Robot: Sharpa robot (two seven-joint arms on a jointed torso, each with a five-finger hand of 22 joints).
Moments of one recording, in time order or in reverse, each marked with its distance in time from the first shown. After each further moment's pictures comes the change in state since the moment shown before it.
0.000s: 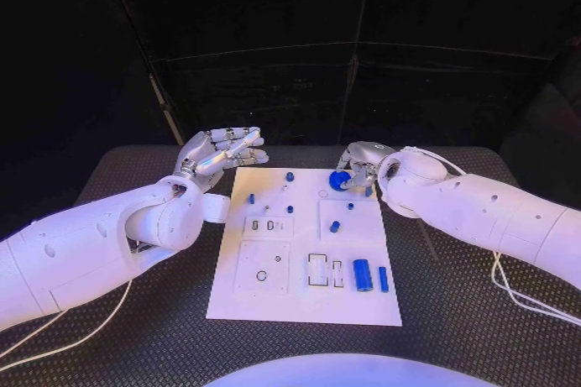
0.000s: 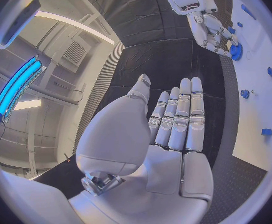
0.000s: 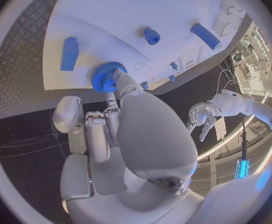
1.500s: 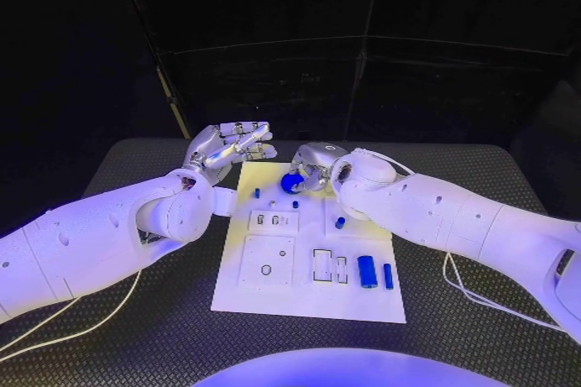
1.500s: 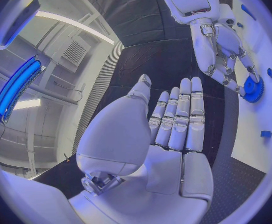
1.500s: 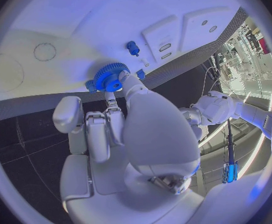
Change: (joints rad) left arm 0.000 0.015 0.000 -0.010 0.000 0.002 -0.002; left_hand 0.006 0.006 -0.003 -0.008 0.000 0.000 0.000 0.000 0.000 0.000 0.000 -0.004 0.000 0.000 0.000 -0.004 0.002 0.000 0.004 0.004 -0.004 -0.002; right arm 0.006 0.222 -0.031 -0.061 -0.016 -0.009 0.035; right_hand -0.102 -0.028 0.049 0.004 -0.036 0.027 -0.001 -0.049 -0.003 -0.009 0.009 -0.021 0.000 0.003 -0.003 -0.001 0.001 0.000 -0.004 -0.004 0.000 0.005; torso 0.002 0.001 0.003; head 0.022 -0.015
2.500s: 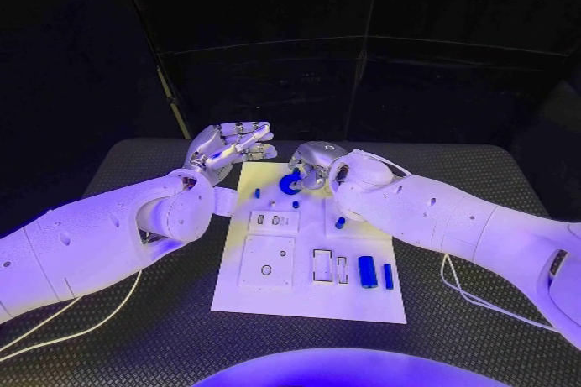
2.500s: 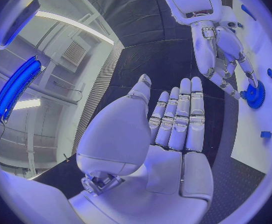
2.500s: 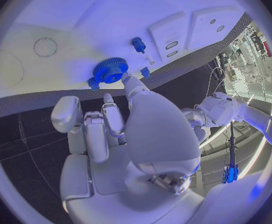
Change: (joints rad) left arm 0.000 0.001 0.000 -0.001 0.000 0.001 -0.002; left_hand 0.000 0.000 0.000 0.000 0.000 0.000 0.000 0.000 0.000 0.000 0.000 0.000 0.000 0.000 0.000 -0.004 0.002 0.000 0.000 0.000 0.000 -0.001; right arm -0.003 0.018 -0.003 -0.016 -0.021 -0.038 -0.037; right_hand -0.066 -0.033 -0.036 0.010 -0.040 -0.137 0.039 -0.082 0.000 -0.063 0.042 -0.061 -0.043 0.002 0.034 0.000 0.000 0.000 -0.005 0.028 0.000 0.001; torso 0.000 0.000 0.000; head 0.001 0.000
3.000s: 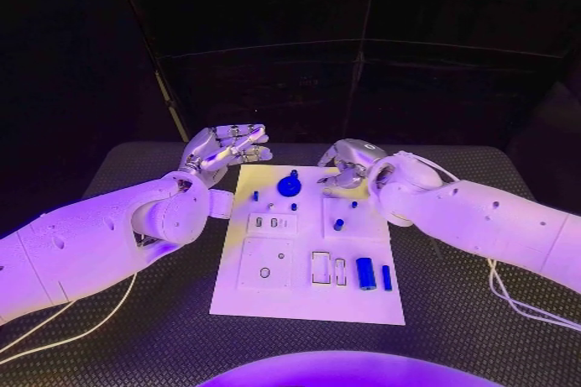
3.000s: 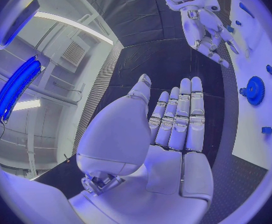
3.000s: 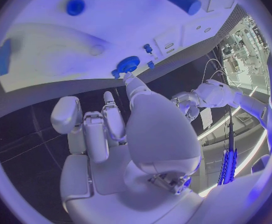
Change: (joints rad) left arm 0.000 -0.015 0.000 -0.005 0.000 0.002 -0.001; left_hand 0.000 0.000 -0.003 -0.003 0.000 0.000 0.000 0.000 0.000 0.000 0.000 0.000 0.000 0.000 0.000 0.000 0.000 0.000 0.000 0.000 0.000 0.000; right arm -0.001 -0.281 0.000 0.203 0.147 -0.083 0.048; right_hand -0.016 0.008 -0.017 0.014 0.029 0.039 -0.015 0.012 0.009 0.020 -0.013 0.028 0.037 -0.004 0.003 0.000 0.000 0.000 0.003 0.003 0.008 0.012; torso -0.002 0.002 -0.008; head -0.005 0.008
